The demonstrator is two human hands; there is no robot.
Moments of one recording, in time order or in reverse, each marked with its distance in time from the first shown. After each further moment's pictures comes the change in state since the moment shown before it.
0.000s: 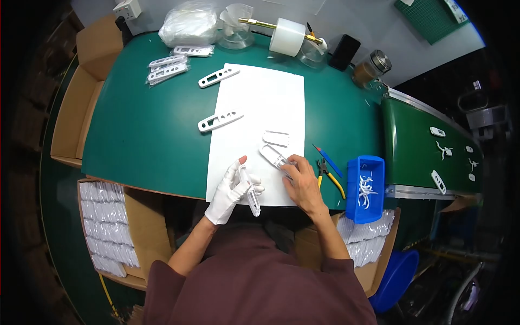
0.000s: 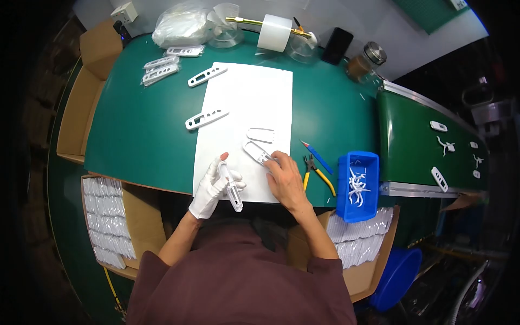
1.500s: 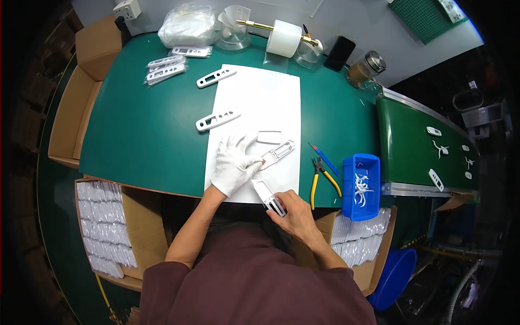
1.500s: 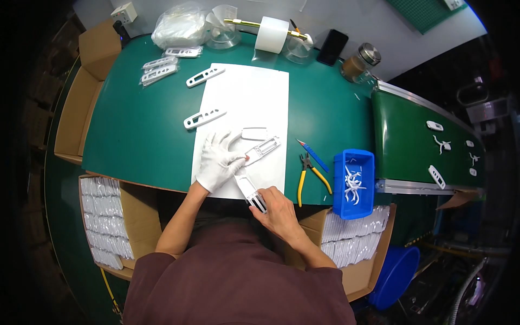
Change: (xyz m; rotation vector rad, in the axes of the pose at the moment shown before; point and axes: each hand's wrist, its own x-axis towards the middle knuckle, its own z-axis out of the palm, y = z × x) left_hand 0.070 0.006 -0.010 1.509 0.065 0.777; right_hand -0.057 -0.043 -0.004 0.138 -0.120 0.135
